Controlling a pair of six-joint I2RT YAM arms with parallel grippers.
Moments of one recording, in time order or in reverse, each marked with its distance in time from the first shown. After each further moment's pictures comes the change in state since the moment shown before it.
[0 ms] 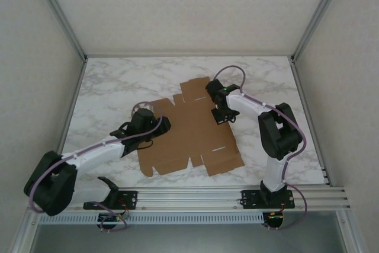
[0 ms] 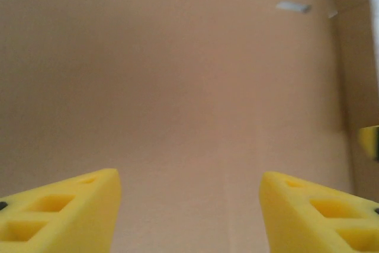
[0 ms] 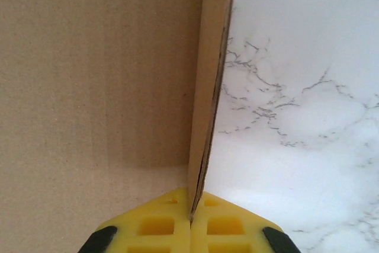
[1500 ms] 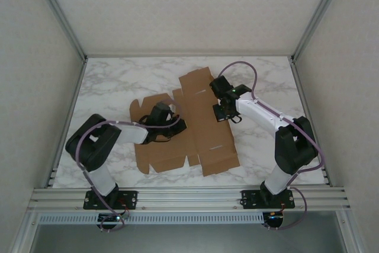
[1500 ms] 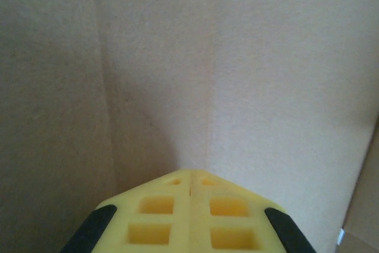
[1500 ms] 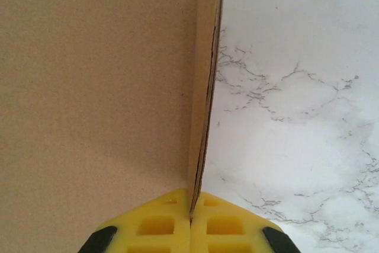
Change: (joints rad) left arm -0.030 0.495 0.172 0.352 0.346 -0.104; right arm 0.005 -0.214 -0.051 0.003 -0.080 0.099
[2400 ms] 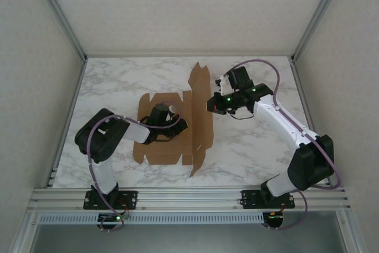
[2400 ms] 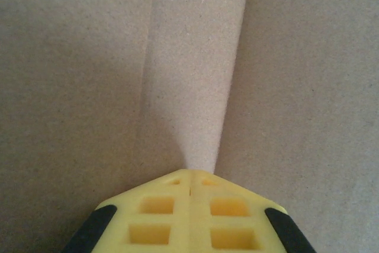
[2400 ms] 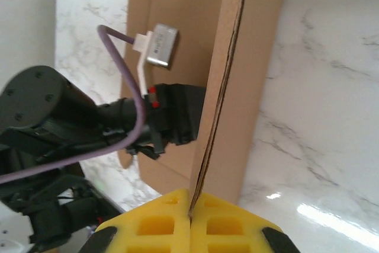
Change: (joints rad) left arm 0.034 0.095 -0.011 0.156 0.083 -0.083; right arm -0.093 -0.179 -0.013 0.143 -0.732 0.293
